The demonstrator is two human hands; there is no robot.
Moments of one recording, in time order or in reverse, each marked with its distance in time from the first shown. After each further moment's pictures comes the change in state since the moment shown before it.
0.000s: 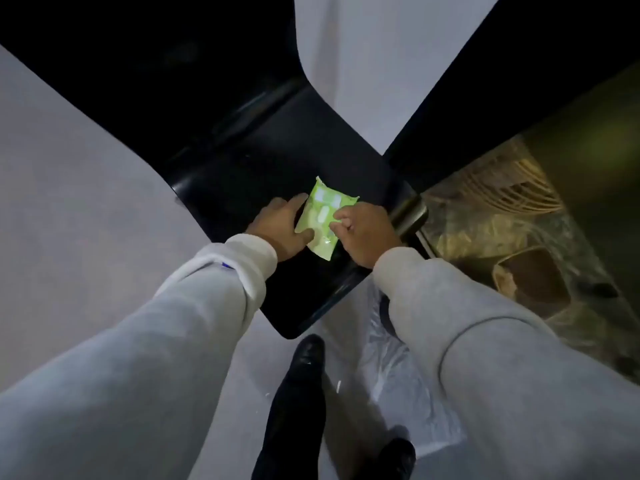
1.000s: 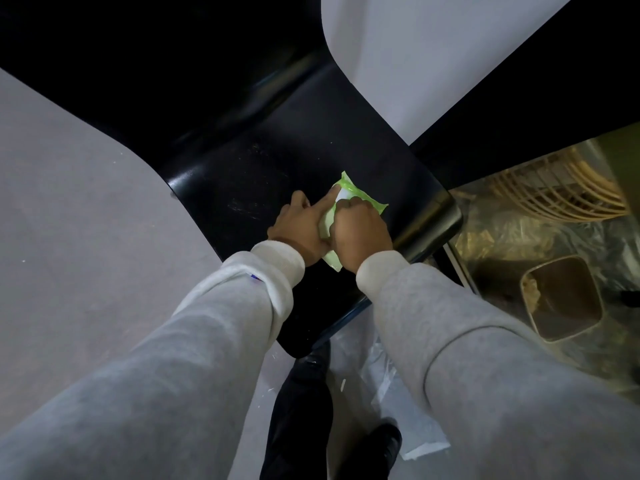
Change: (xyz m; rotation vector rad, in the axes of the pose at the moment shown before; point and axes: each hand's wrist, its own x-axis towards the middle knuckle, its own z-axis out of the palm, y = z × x) left_hand 0.049 -0.019 0.032 -0.014 -0.046 -0.024; right_hand 0.051 -0.026 0.050 -0.378 0.022 0.059
